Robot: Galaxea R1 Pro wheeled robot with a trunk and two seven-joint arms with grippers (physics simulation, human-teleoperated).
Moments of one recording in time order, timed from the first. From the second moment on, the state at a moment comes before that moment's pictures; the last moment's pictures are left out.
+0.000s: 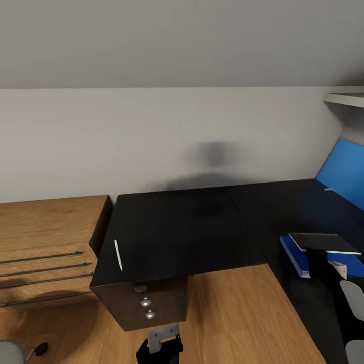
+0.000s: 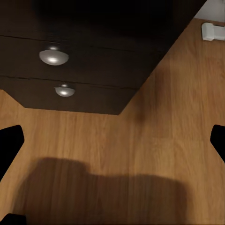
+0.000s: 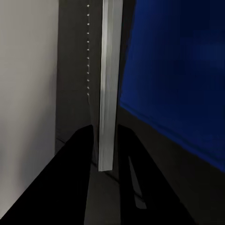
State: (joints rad) left arm -0.09 0.02 -0.89 -1.35 0.69 0.04 0.91; right arm -0.52 -0.23 -0.53 -0.95 -1.30 0.30 -0.09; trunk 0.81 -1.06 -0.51
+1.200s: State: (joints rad) left arm -0.09 0.01 -0.89 -1.35 0.69 0.04 0.91; right arm -0.52 -0.24 -0.53 -0.94 -1.30 0.30 -0.15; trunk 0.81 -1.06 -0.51
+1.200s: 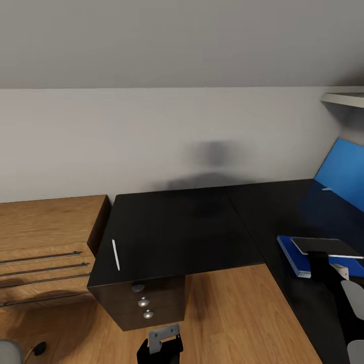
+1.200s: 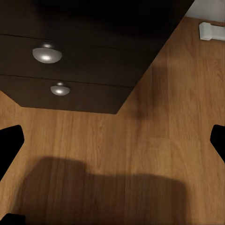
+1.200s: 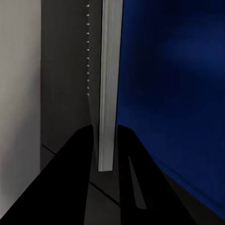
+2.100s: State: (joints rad) left arm -0.09 0.01 -0.89 -1.35 0.69 0.04 0.91; right arm -0.52 -0.24 -0.52 -0.93 -1.30 0.31 -0.15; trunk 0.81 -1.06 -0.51
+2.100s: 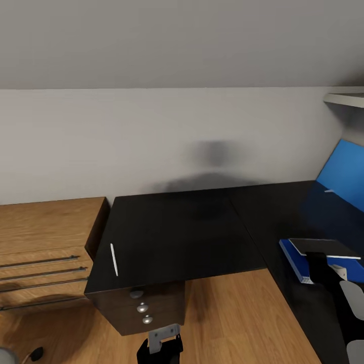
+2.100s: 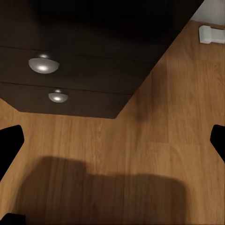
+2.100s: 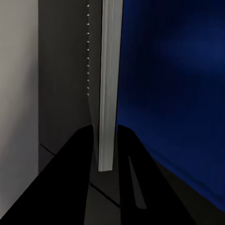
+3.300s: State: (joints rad) left arm -0.09 0.01 -0.89 -1.34 0.69 0.04 0.91; right arm -0.52 -0.25 -0.52 -0.93 -1.30 0.30 -0.15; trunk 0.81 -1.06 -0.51
